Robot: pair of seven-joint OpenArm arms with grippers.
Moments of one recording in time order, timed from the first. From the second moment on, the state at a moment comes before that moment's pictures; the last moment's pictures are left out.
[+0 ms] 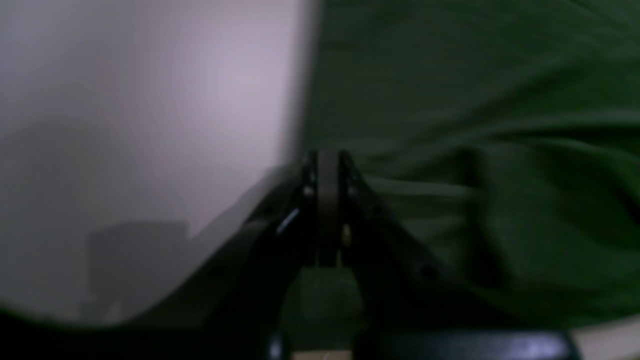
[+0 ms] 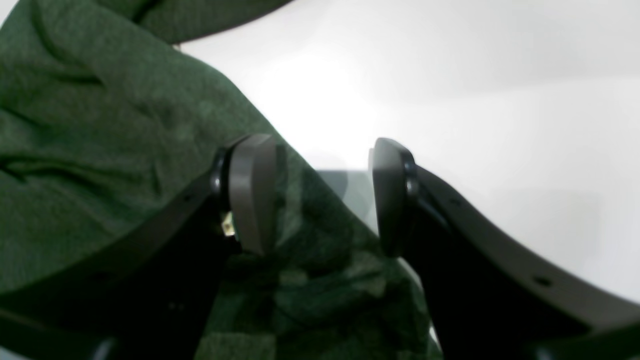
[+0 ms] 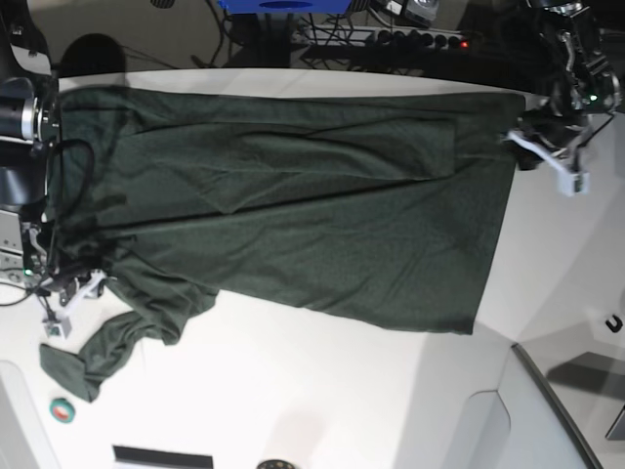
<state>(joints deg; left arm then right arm) 16.4 -15.5 -33.6 79.7 -19.8 -27.4 36.8 27.6 17.7 7.5 30.9 3.4 20.2 -22.6</state>
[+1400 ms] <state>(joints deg) 16.6 -15.7 -39.3 79.3 -19.8 -27.9 36.8 24.8 17.5 7.7 41.1 3.4 20.2 -25.7</state>
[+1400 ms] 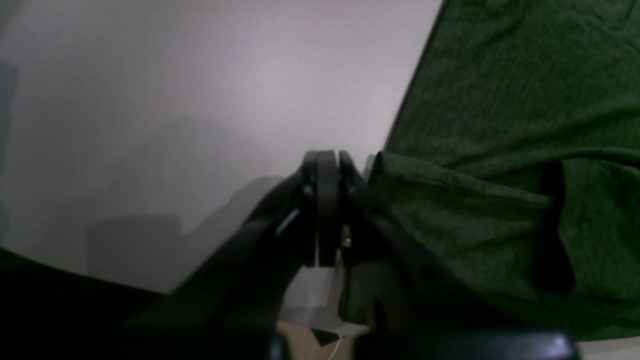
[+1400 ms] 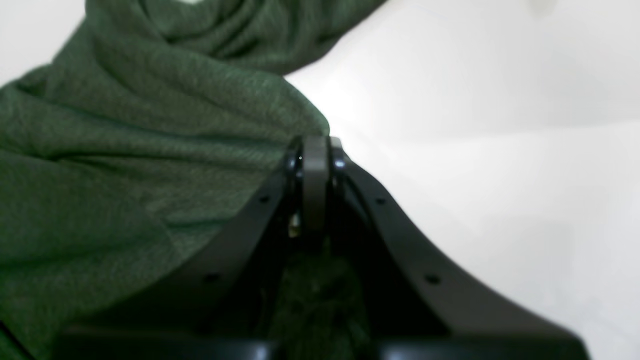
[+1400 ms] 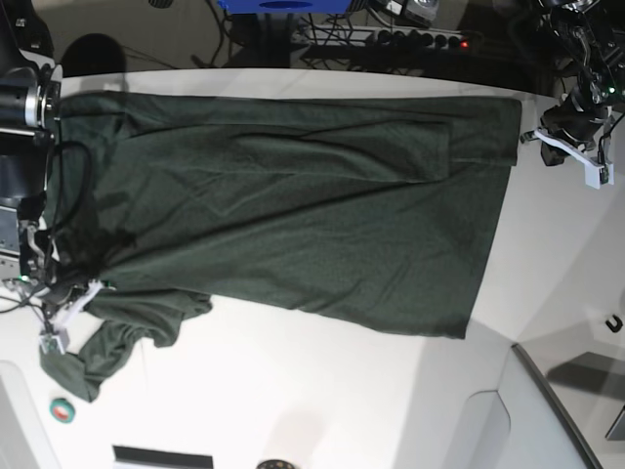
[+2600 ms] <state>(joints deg) 14.9 -13.1 -31.9 79.4 -19.5 -27.7 36.5 3.0 14.9 22.1 57.7 4.9 19.9 -32.1</state>
